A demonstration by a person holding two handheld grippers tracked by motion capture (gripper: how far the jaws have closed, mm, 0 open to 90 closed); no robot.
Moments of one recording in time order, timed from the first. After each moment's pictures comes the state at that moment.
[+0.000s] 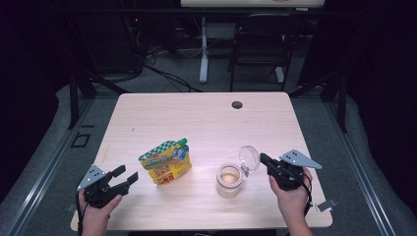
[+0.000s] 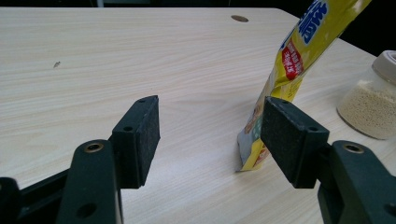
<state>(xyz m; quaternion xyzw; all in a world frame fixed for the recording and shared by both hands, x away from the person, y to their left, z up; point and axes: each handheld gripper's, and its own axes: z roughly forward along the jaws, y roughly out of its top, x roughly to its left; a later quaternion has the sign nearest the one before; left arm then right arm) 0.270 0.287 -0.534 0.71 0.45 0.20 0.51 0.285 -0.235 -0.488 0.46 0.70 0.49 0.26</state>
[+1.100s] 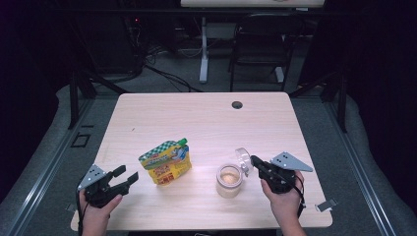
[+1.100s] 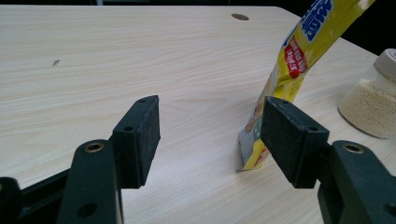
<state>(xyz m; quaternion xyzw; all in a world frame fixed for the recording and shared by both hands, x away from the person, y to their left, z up) 0.271 0.287 -0.536 0.71 0.45 0.20 0.50 0.277 -0.212 -0.486 0.43 0.71 0.50 0.25</state>
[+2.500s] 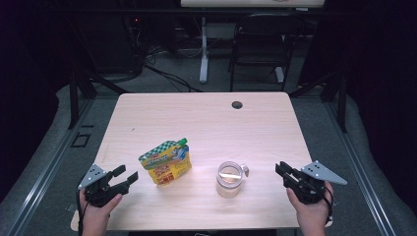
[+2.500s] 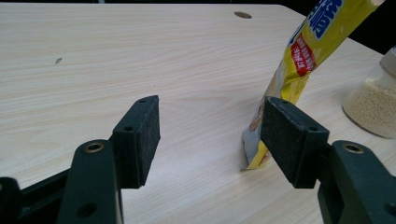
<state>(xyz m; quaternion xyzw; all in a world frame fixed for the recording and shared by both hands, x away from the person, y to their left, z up) 0.274 0.288 -0.538 0.71 0.46 0.20 0.50 0.249 -0.280 -0.491 0.48 0.68 0.48 0.27</state>
